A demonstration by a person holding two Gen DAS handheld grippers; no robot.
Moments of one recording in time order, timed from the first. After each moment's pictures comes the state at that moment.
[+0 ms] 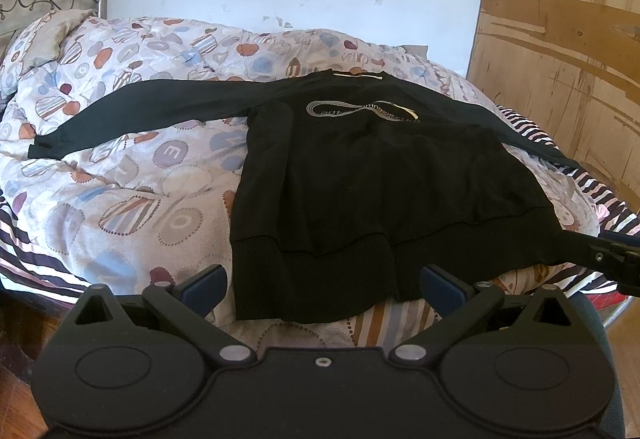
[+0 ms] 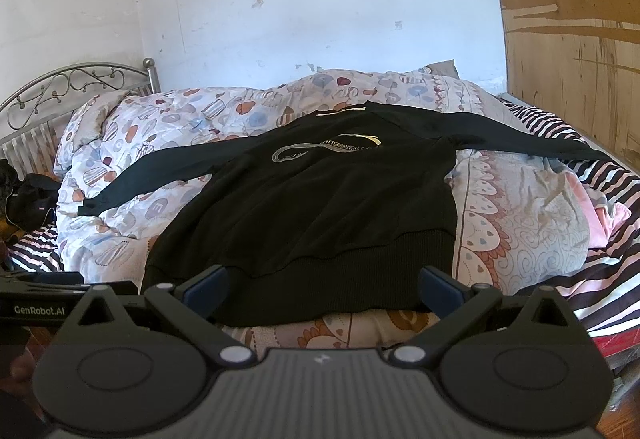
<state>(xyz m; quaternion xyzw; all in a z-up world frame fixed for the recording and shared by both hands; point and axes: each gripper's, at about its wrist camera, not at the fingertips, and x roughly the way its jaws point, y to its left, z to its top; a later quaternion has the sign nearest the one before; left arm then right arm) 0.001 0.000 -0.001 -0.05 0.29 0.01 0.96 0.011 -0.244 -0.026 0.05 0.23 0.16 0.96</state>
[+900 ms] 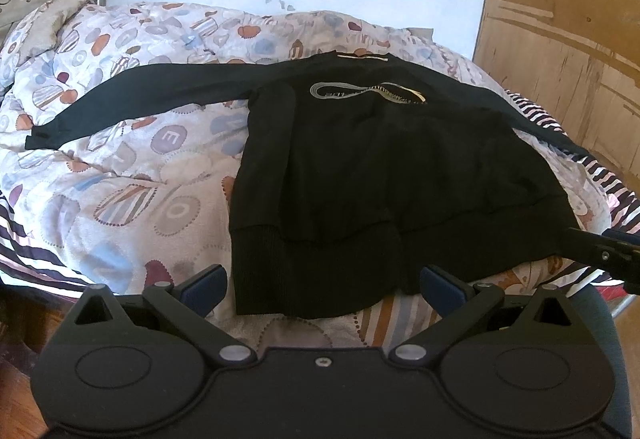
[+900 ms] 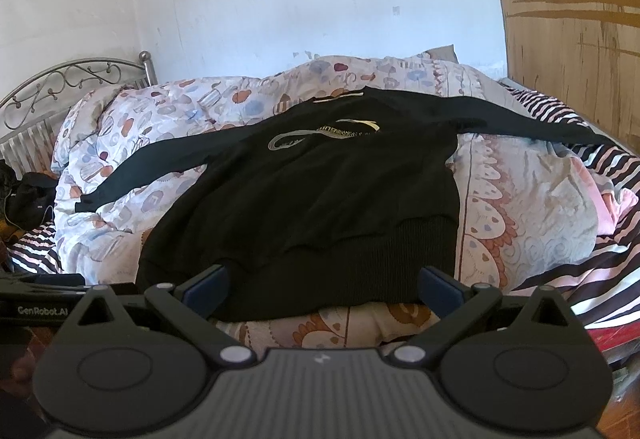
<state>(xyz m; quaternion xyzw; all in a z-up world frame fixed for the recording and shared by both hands) 0.020 0.002 -0.011 -0.05 0.32 0.02 0.95 0.026 -0.244 -0.036 0.06 0.25 0.16 0.95</state>
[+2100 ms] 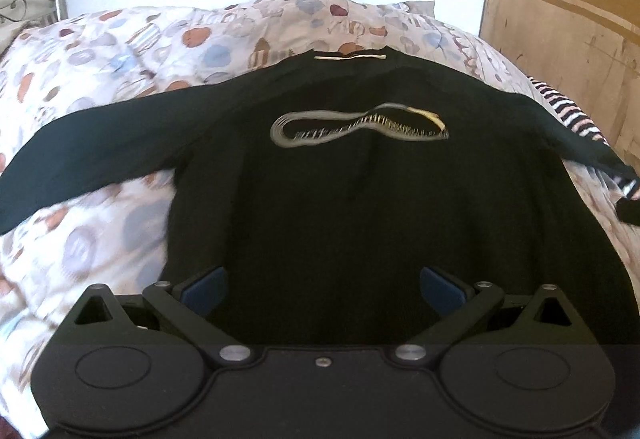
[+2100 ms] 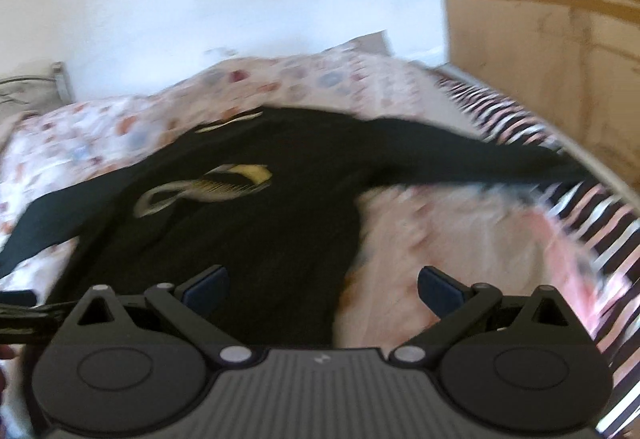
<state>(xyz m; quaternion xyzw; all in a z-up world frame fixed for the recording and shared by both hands) 0.254 -0.027 0.006 -0.01 0.36 0.01 0.93 0.239 -0.307 -0.002 0.07 0.28 0.04 0.96</state>
